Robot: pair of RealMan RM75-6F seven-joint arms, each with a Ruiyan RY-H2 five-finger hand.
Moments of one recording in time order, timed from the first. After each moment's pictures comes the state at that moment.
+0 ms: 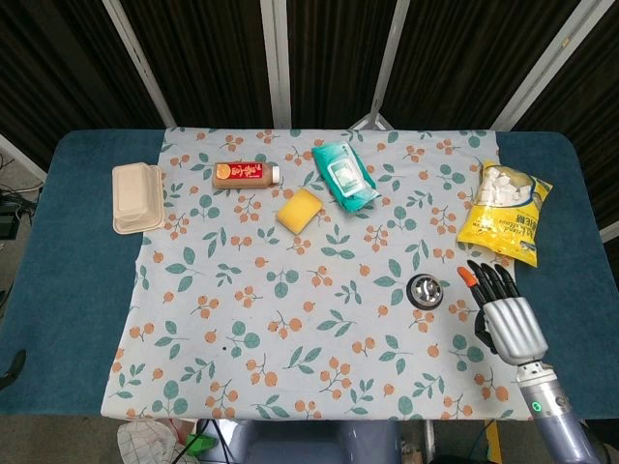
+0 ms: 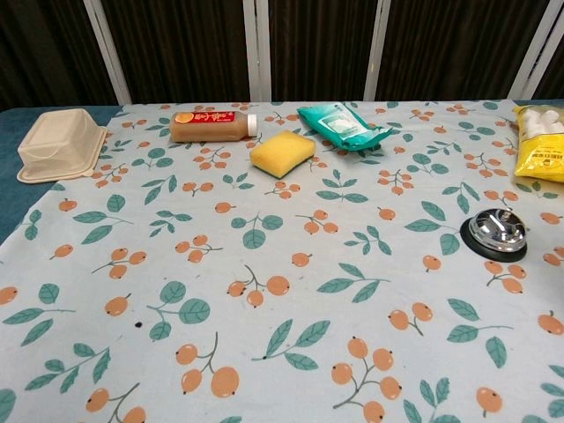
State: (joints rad) left arm 0.09 -1.04 -0.02 -1.78 1.51 1.65 0.15; right arm 0.24 -1.25 0.09 -1.56 -1.58 1.31 -0.06
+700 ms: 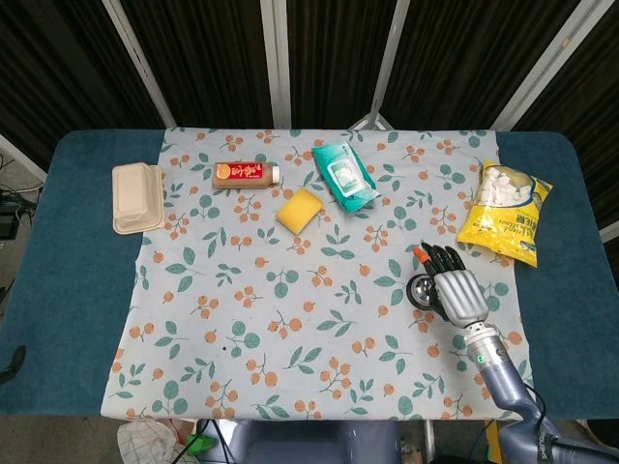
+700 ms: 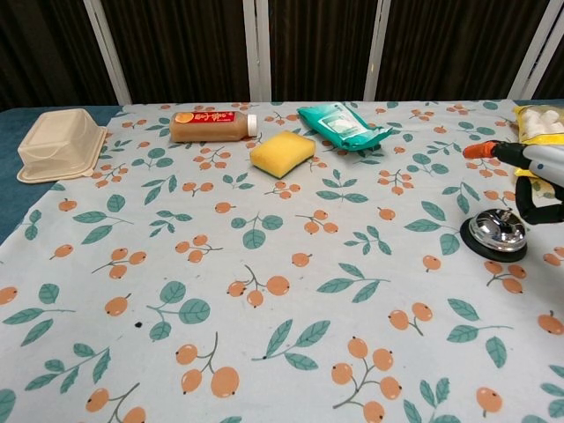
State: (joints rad) left arm 0.07 -1.05 -0.04 -1.78 1.46 1.62 0.19; right arm 0.42 -1.48 0.16 -1.33 -1.42 1.08 -0.03
